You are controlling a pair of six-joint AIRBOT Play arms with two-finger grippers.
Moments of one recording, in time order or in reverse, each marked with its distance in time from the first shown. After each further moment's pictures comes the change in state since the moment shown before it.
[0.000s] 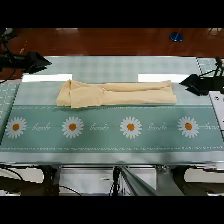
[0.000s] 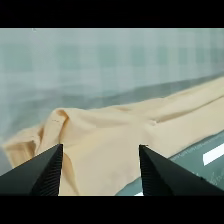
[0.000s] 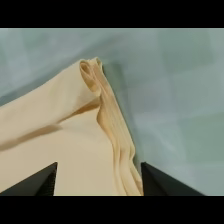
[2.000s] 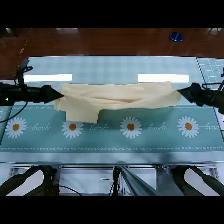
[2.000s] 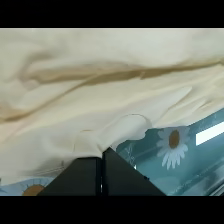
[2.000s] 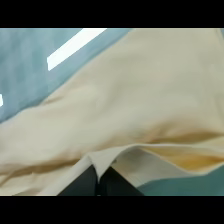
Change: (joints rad) left arm -0.092 0.508 -0.677 0.021 0.139 -0.026; right arm -0.001 0.459 -0.418 0.302 -0.065 -0.130
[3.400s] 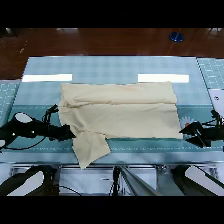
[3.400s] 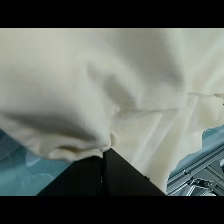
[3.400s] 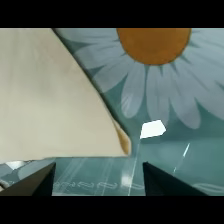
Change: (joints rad) left arm -0.087 -0.006 -0.514 0.143 0.068 -0.027; right arm -0.365 -0.074 -0.205 -0.523 0.401 0.121
